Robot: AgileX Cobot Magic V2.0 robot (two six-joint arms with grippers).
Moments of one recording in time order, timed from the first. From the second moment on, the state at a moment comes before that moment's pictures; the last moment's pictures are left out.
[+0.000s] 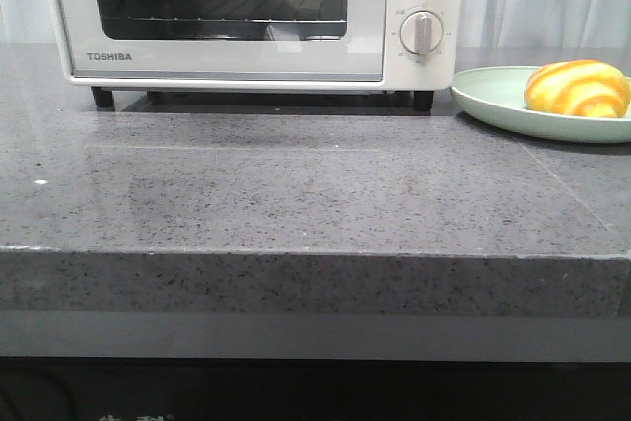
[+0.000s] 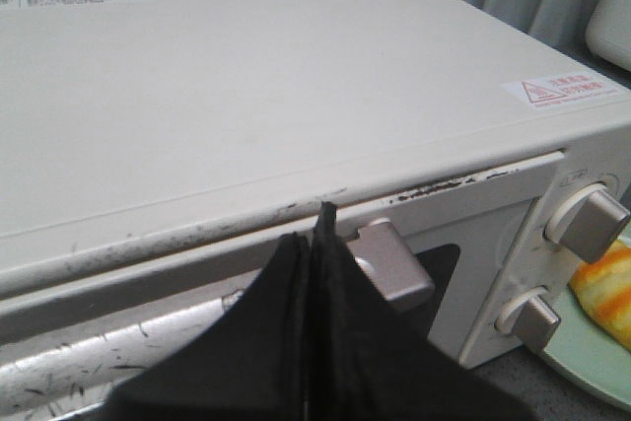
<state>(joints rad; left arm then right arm) -0.54 1.51 -1.23 -0.12 0.05 0.09 0.02 0.59 -0.74 0.05 0.69 0.02</state>
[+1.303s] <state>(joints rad) -0.55 0.77 -1.00 0.23 0.94 -0.15 0.02 1.05 -1.05 0.10 0.96 0.02</state>
